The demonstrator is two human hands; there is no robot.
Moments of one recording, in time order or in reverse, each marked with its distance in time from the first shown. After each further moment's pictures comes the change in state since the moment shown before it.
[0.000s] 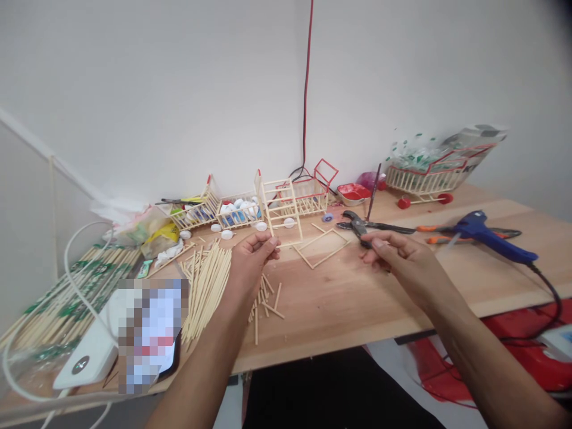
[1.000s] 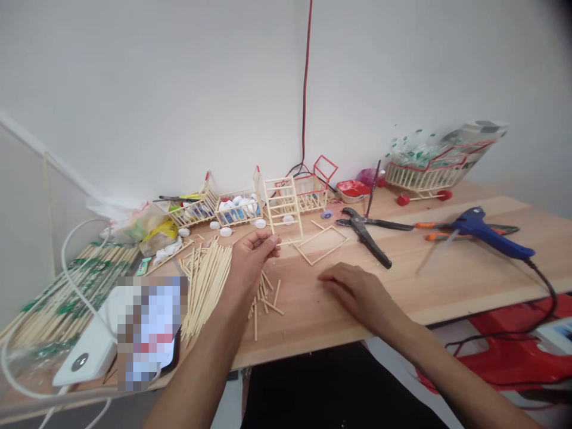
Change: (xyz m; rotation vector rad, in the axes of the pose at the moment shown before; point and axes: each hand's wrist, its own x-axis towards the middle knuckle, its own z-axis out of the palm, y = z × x) left_hand 0.000 -0.002 -0.001 0.011 -0.024 0.013; right_hand -0.035 0.000 0.056 -0.627 -0.355 -0.397
